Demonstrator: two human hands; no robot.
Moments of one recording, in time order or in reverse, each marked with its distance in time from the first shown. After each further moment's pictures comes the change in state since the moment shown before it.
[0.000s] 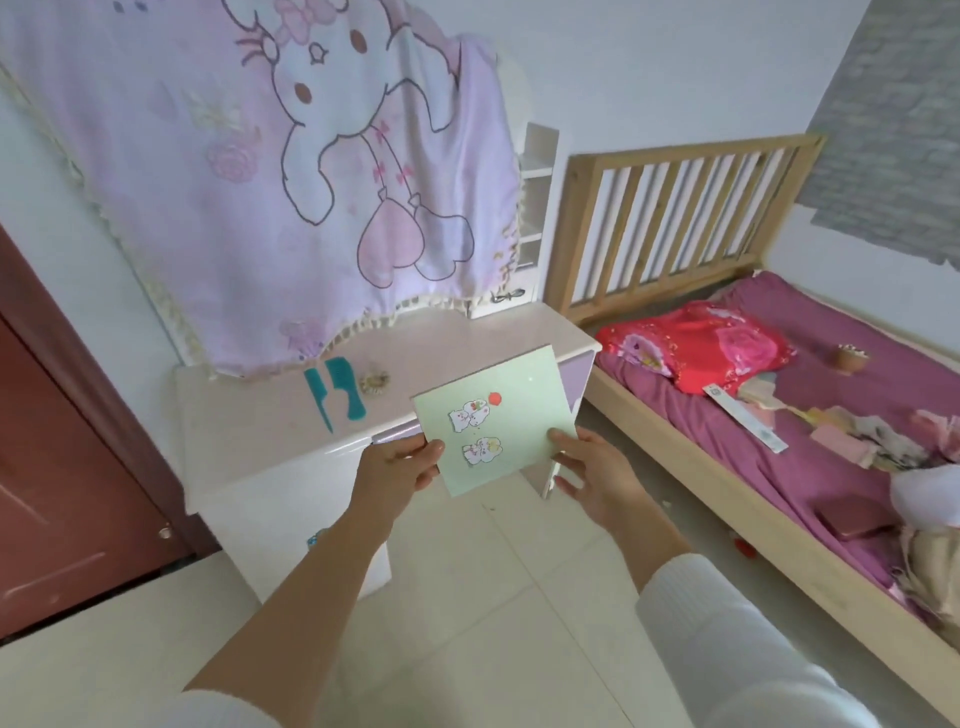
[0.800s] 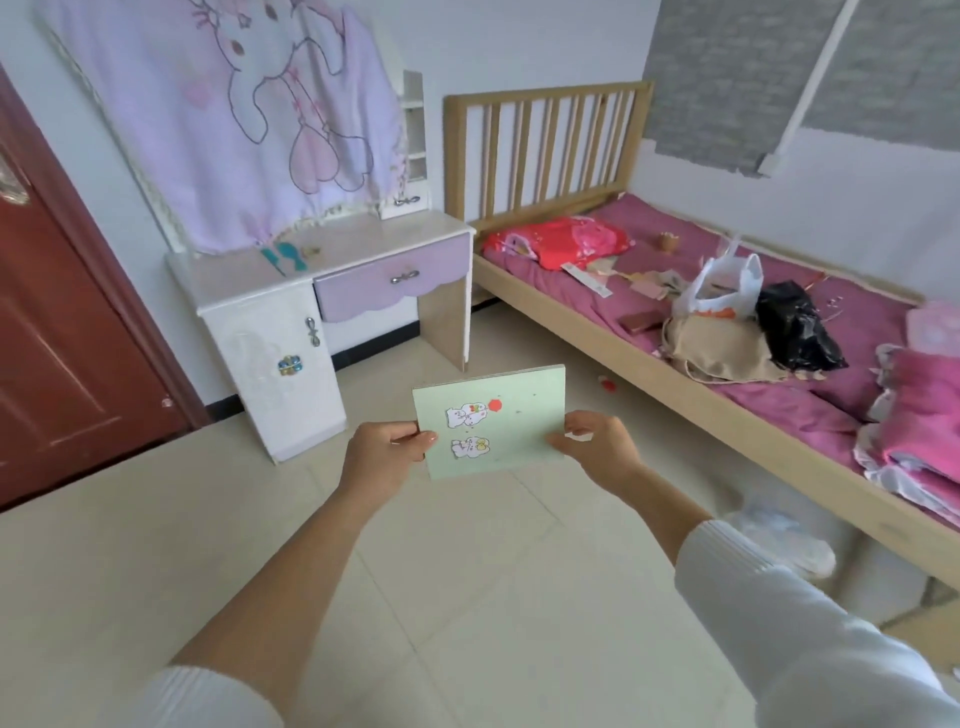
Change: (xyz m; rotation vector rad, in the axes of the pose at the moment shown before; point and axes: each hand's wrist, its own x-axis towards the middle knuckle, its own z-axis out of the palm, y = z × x) left_hand -0.597 -0.127 0.058 0.337 -0.153 0.154; right_hand -0.573 0.190 -0.256 -0.745 0.135 -0.389
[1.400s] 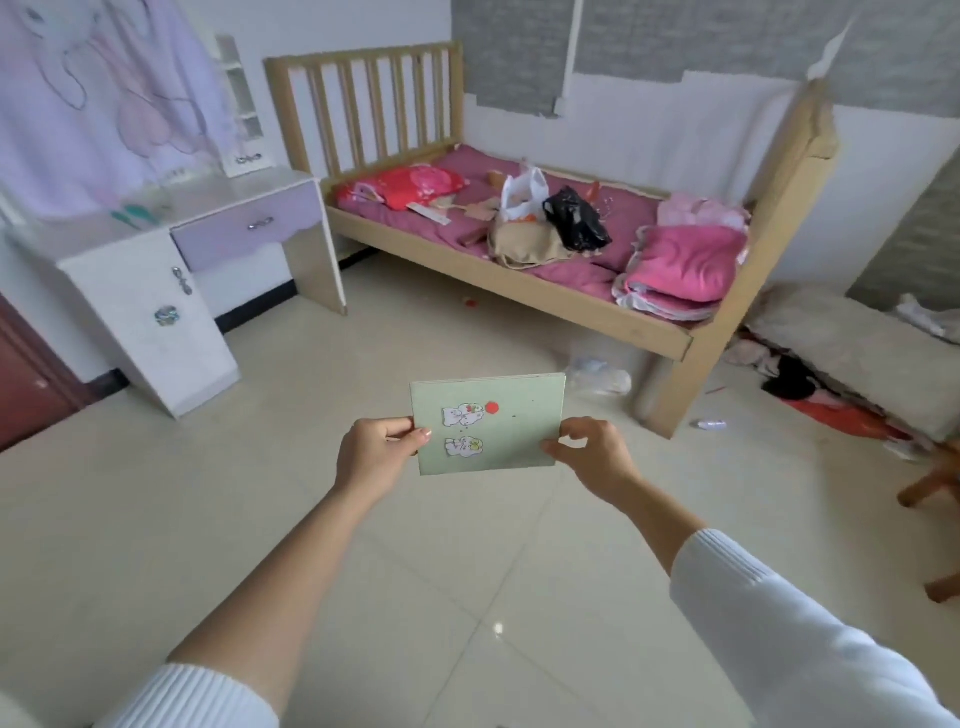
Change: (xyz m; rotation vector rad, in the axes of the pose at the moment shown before) left_hand -0.460 -0.004 0.125 0.129 -0.256 0.085; right_hand -0.536 0.089 -0.119 -0.080 0.280 0.195
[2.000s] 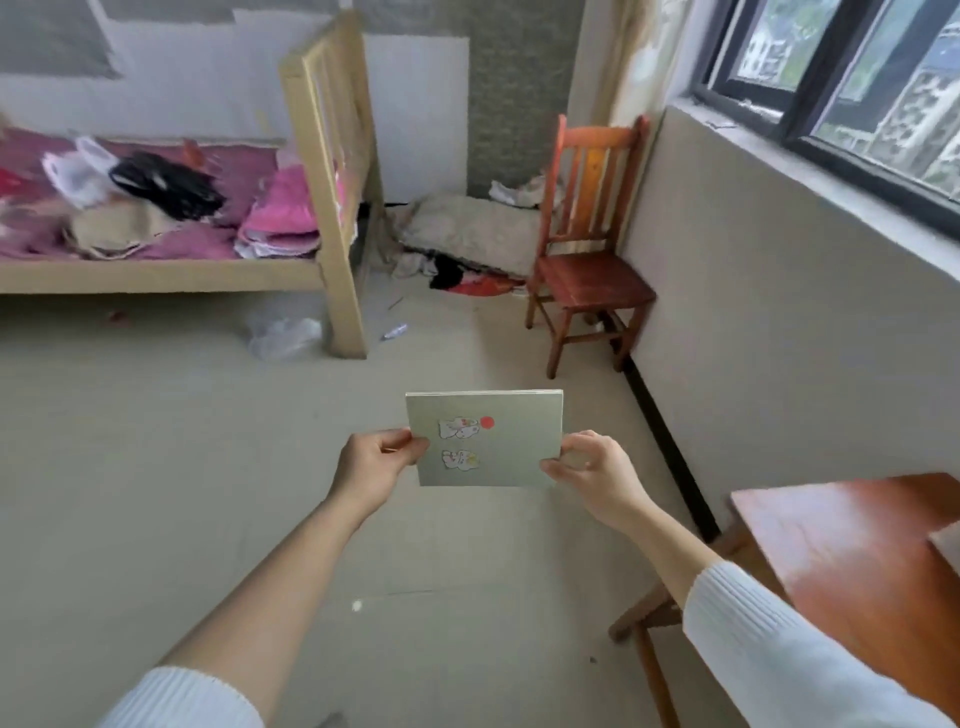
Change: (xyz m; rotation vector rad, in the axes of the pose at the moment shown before) left_hand -0.370 0.146 0.438 -0.044 -0.719 0.236; right_hand -0.480 0.277 -0.371 -0.054 0.468 0.402
